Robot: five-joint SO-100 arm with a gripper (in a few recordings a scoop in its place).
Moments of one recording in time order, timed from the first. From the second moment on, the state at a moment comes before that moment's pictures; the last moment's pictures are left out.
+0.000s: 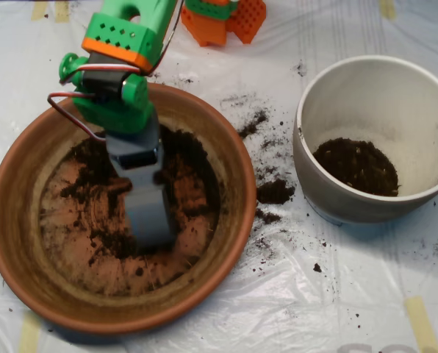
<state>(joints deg) 26.9 70.0 89.0 74.5 -33.7</state>
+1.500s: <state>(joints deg) 29.1 69.3 91.1 68.8 -43.1</state>
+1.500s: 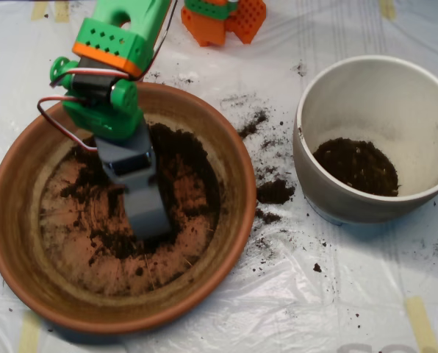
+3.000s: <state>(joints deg) 34.6 91.2 119.1 50.2 -49.2</state>
